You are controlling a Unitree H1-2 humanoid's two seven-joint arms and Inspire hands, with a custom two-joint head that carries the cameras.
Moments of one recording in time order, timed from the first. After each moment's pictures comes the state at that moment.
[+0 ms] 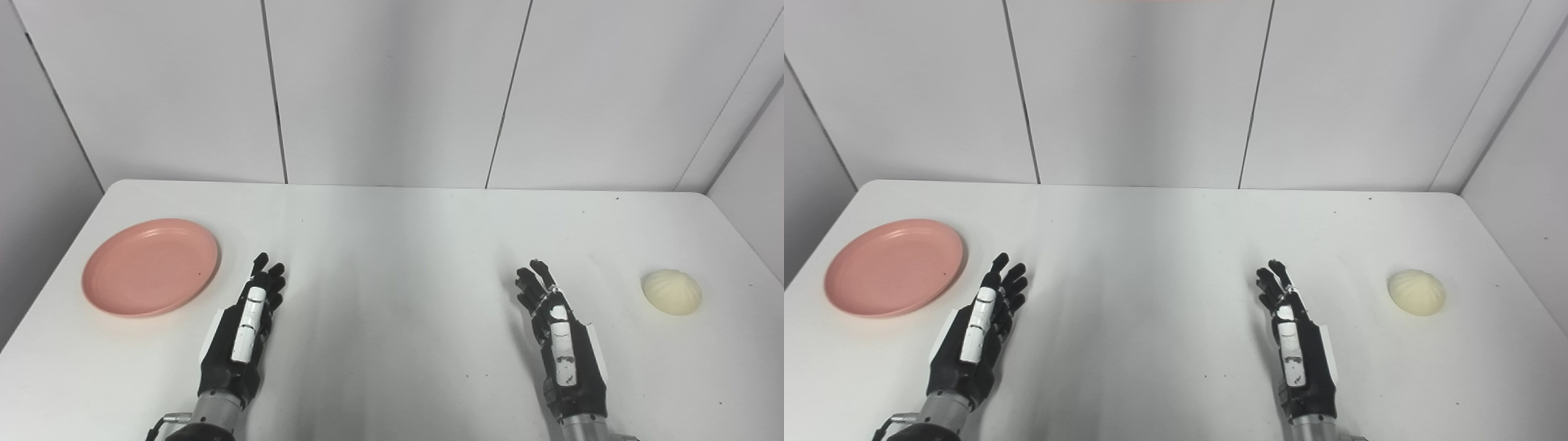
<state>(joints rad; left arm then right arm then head) -0.05 -0.01 -0.04 -0.21 -0.10 0.26 -0.03 0.01 -0.04 -0.04 -0.12 0.11 -0.14 0.03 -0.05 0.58</state>
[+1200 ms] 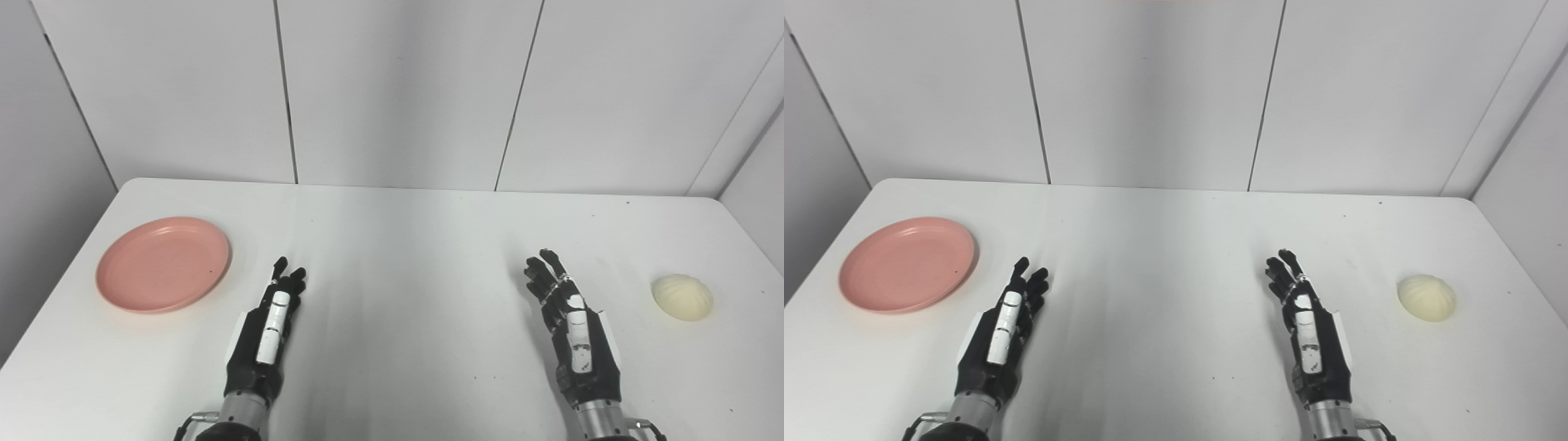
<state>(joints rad) -0.06 -0.06 -0.06 -0.08 -0.05 0.14 0.00 -0.05 -0.10 -0.06 -0.02 0.19 -0.19 0.09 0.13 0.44</state>
